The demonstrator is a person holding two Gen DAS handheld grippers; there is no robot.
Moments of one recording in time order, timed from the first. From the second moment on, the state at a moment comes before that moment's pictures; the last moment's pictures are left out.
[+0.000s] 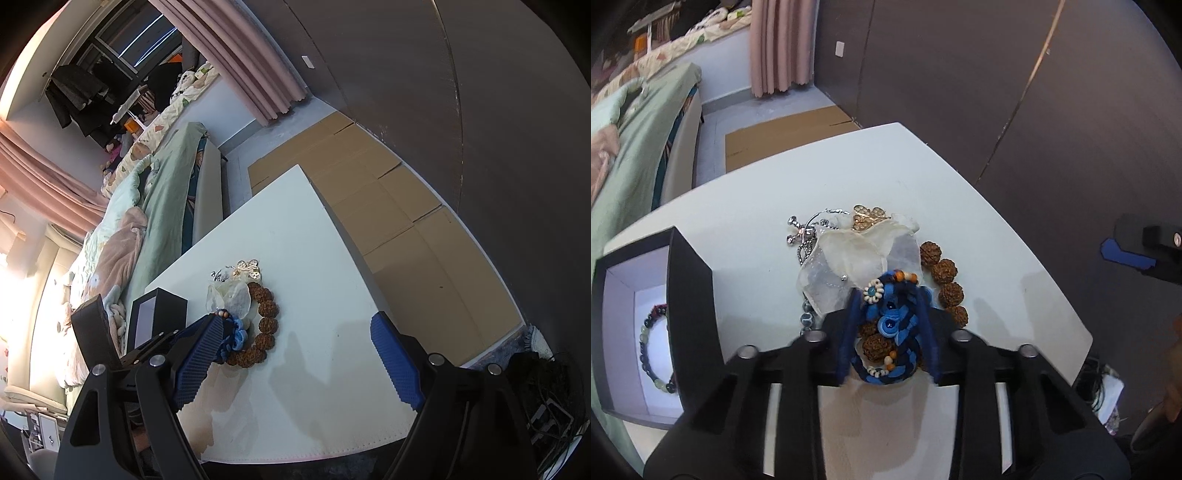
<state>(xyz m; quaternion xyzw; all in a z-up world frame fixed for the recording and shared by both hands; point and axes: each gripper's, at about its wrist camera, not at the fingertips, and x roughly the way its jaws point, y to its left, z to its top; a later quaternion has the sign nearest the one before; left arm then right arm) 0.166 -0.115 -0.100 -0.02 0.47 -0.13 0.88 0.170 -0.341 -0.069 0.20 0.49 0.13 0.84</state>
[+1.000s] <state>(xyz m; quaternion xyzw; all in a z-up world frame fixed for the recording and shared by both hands) 0.147 -0.024 -0.038 -0.12 0.40 -0.10 0.90 0.199 -0.255 -0.091 0.19 0.52 0.18 0.81</state>
